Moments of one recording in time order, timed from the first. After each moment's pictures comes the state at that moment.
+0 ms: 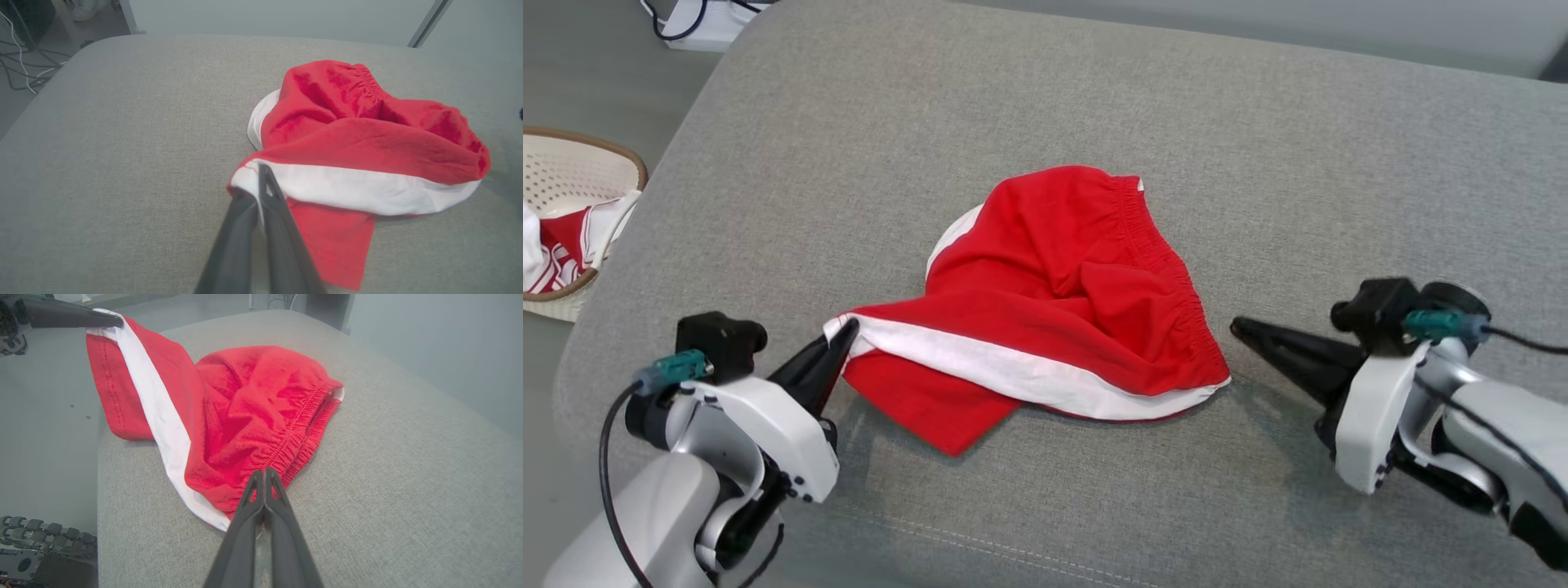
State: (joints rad) left arm -0.40 0.50 -0.60 0.25 -0.80 0.00 0.03; right arm -0.86 -0.69 1.29 0.23 0.87 0.13 -0.11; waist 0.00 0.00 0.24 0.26
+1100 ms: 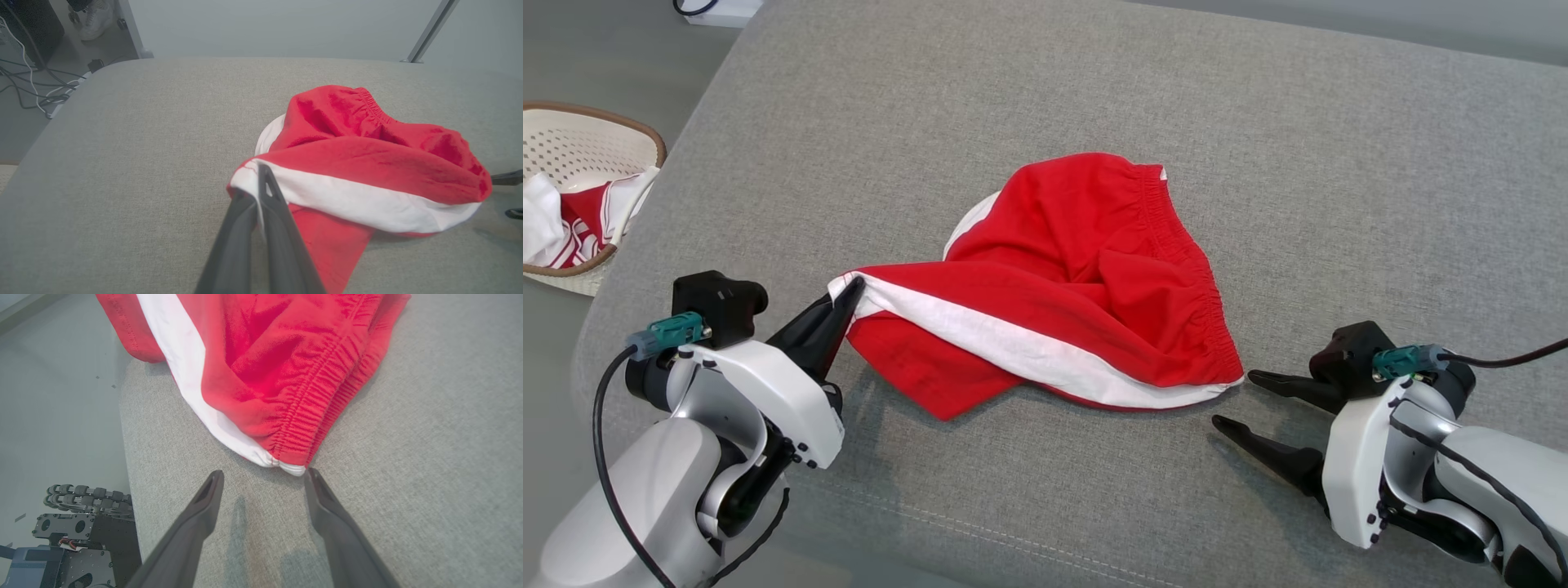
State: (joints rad) left arm -0.48 0.50 -0.61 0.24 -0.80 -0.01 0.03; right arm -0.79 -0.70 1.29 0.19 0.96 0.13 0.04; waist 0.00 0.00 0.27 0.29
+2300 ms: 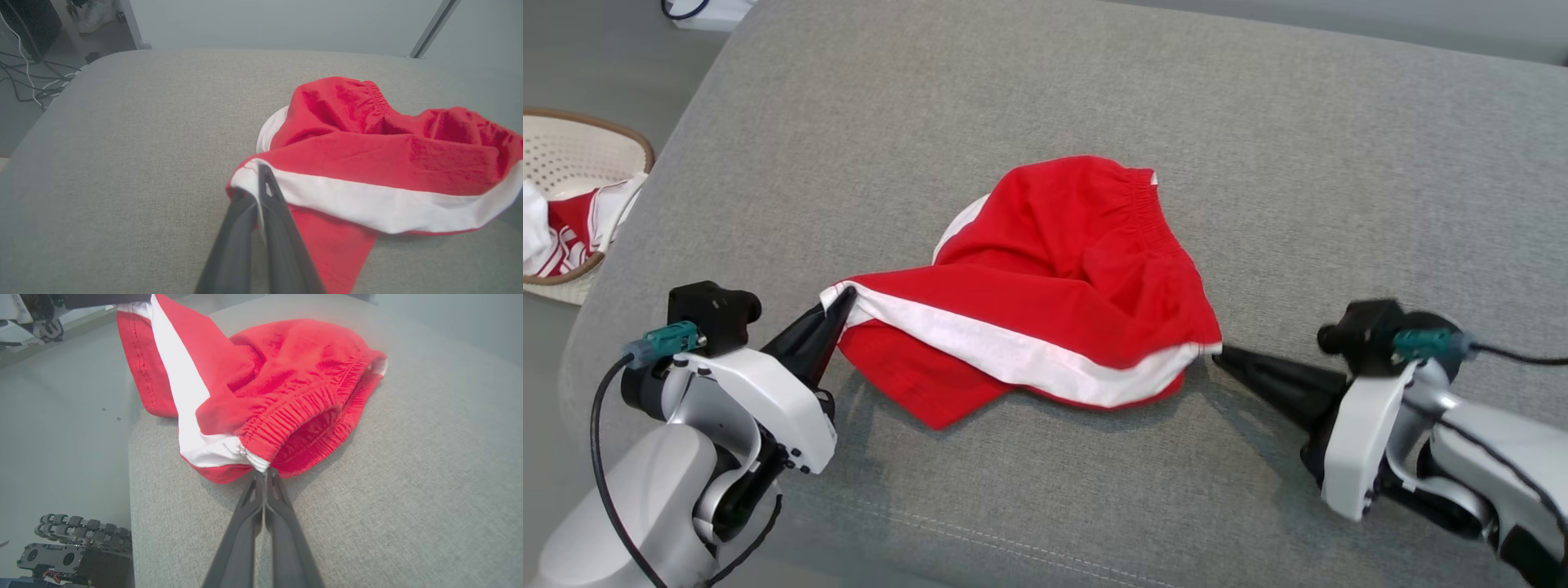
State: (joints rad) left arm -0.48 0.49 -0.62 0.29 -0.81 -0.03 0.00; right arm -0.83 -0.69 1.29 0.18 0.94 0.13 -0.10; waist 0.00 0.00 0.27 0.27
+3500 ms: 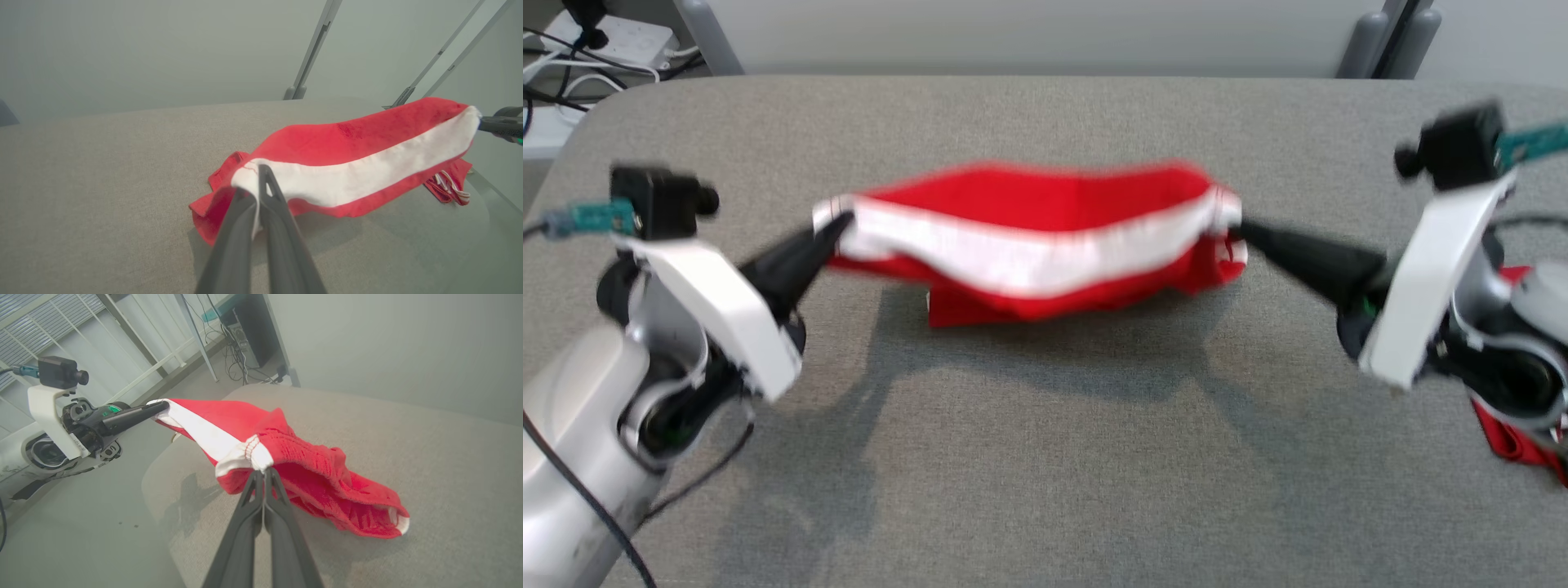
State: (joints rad) left arm -0.74 0.60 -0.73 0.26 -1.10 -0.12 0.12; right arm -1.14 -0.75 1.28 0.09 1.53 0.13 0.03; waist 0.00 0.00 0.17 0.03
